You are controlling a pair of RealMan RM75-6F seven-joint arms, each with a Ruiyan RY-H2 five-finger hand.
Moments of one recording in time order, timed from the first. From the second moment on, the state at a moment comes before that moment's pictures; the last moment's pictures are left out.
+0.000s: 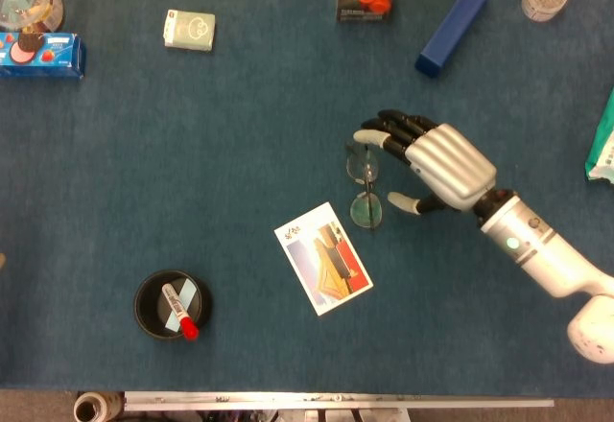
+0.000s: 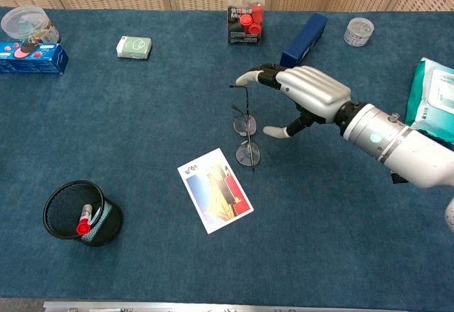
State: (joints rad) left arm -0.08 -1.01 0.04 -1.71 1.52 1.42 0.23; right arm 0.66 -1.62 0.02 -1.36 -1.55 1.06 0.09
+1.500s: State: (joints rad) left arm -0.08 -1.01 0.04 -1.71 1.52 1.42 0.23; right arm 0.64 -1.54 -0.06 -1.47 -1.52 0.91 -0.03
